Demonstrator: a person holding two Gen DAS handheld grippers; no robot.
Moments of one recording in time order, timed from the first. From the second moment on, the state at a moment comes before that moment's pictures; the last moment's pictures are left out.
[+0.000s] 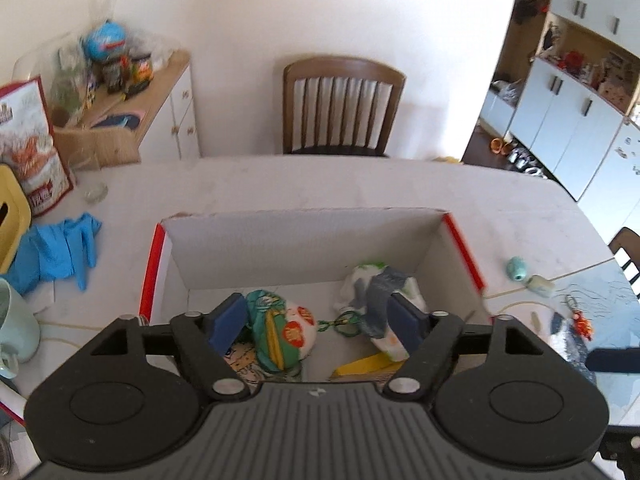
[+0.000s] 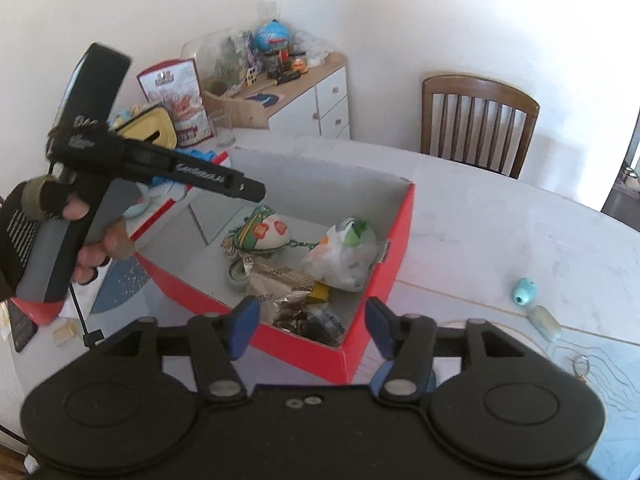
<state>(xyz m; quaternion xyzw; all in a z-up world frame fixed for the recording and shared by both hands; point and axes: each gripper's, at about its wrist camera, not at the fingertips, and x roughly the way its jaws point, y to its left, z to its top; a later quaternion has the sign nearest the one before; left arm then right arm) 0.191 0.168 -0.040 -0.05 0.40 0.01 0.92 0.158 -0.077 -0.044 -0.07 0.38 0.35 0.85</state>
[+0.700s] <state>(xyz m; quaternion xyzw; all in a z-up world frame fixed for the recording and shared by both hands) 0.159 0.047 -0.010 -0.06 0.38 -0.01 0.92 0.169 -0.194 -0.026 -0.04 0.39 0.33 0.86</state>
